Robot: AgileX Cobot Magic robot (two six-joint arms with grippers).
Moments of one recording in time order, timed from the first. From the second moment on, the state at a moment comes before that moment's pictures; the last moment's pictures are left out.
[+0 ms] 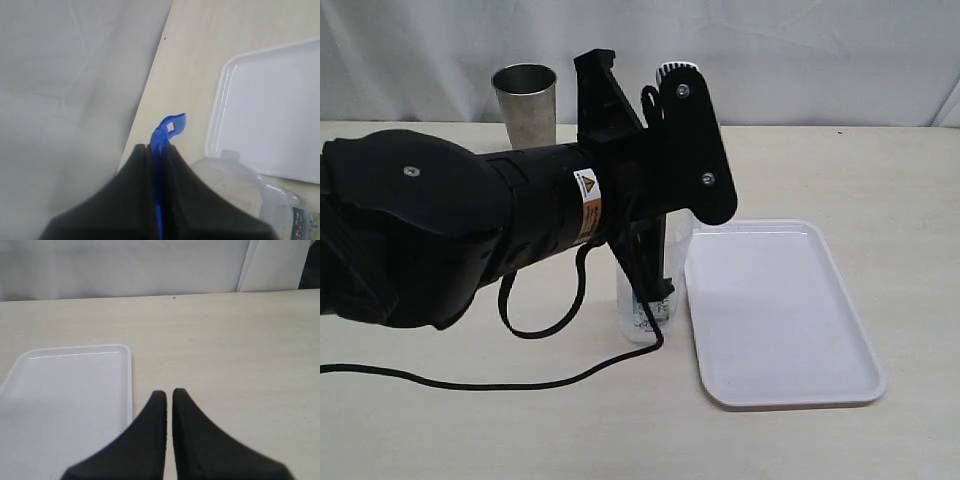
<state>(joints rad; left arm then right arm) -1.01 1.55 -0.97 1.70 0.34 -0.91 -0.09 0.00 0.00 -0.03 0.36 0.02</state>
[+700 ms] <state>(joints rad) -1.01 1.55 -0.91 1.67 0.27 -0.91 -0.09 0.00 0.00 -0.03 0.36 0.02</state>
